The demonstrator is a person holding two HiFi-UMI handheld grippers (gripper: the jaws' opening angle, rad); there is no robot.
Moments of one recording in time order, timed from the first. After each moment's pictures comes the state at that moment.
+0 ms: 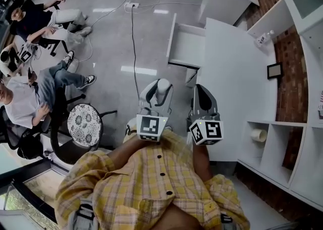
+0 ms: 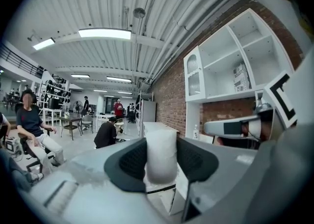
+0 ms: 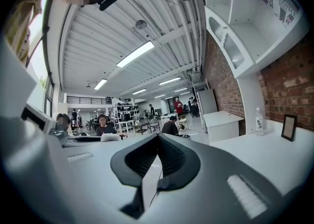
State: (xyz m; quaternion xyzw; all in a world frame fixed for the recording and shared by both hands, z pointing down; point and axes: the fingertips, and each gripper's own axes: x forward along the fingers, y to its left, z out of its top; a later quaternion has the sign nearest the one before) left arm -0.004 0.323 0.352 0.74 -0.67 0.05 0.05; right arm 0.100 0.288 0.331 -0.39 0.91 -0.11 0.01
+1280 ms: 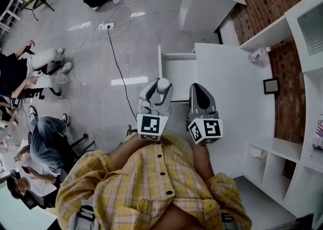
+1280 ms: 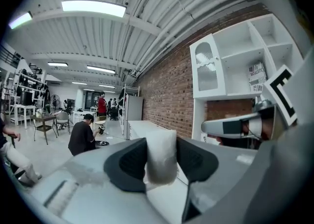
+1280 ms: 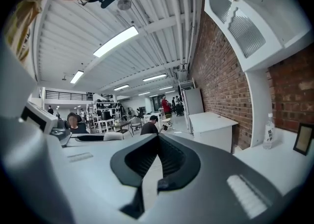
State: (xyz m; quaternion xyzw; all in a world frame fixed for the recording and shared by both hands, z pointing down) left arm -0.097 0.031 0.335 0.81 -0.58 0.07 0.06; right arm 0.003 0.021 0.312 -0.48 0.87 -0.12 -0.01
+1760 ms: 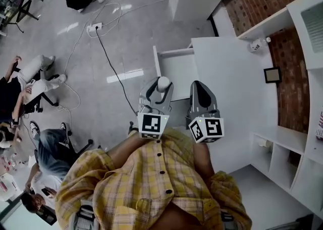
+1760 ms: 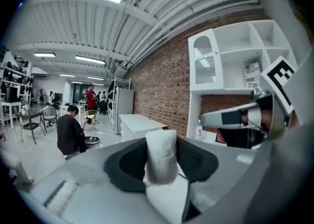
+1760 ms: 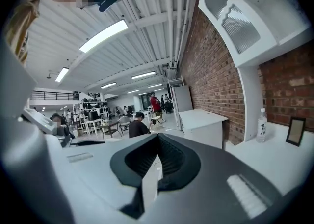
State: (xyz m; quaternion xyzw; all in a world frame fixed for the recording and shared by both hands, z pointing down) left arm -0.112 -0.019 0.362 0.84 -0.52 0.10 0.08; right arm -0.012 -0.020 0.326 -0.54 0.83 -0.14 -0.02
